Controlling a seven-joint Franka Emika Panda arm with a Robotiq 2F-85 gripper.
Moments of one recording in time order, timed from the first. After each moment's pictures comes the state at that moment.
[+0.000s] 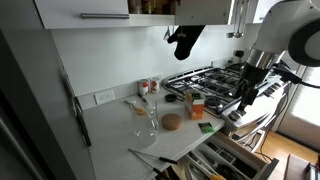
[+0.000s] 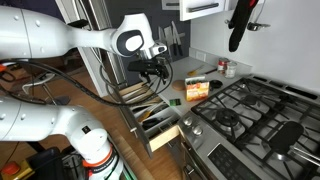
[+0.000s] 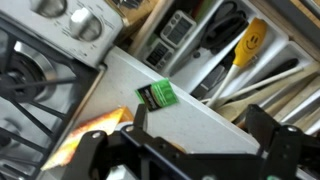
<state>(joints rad) 0.14 -0.70 -0.08 -2.59 -0.07 2.09 -0.38</state>
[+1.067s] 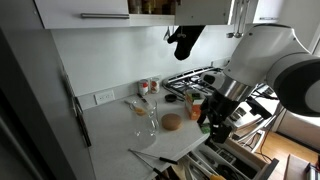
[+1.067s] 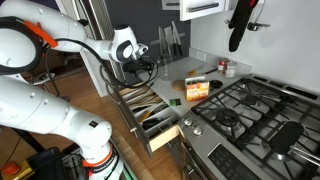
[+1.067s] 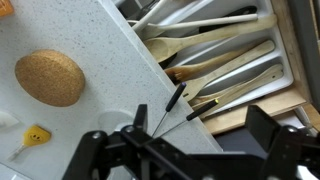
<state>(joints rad) 0.41 -0.47 0.06 -2.59 0.08 2.47 -0.44</state>
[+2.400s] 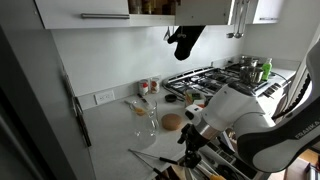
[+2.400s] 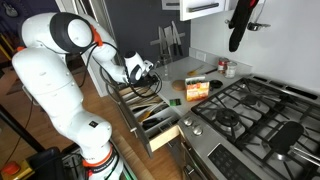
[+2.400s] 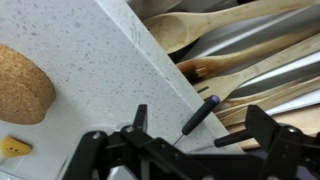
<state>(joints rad) 0.40 -0.03 0.08 -2.60 -0.03 3.07 -0.32</state>
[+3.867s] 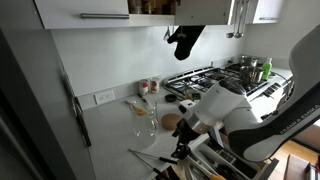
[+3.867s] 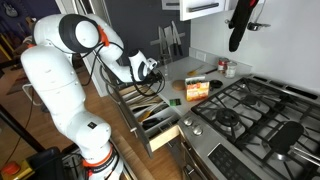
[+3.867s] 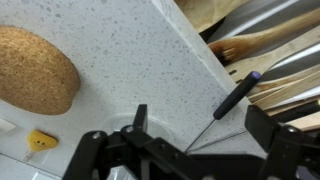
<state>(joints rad) 0.35 0.04 0.07 -2.51 -0.27 3.09 -0.07</state>
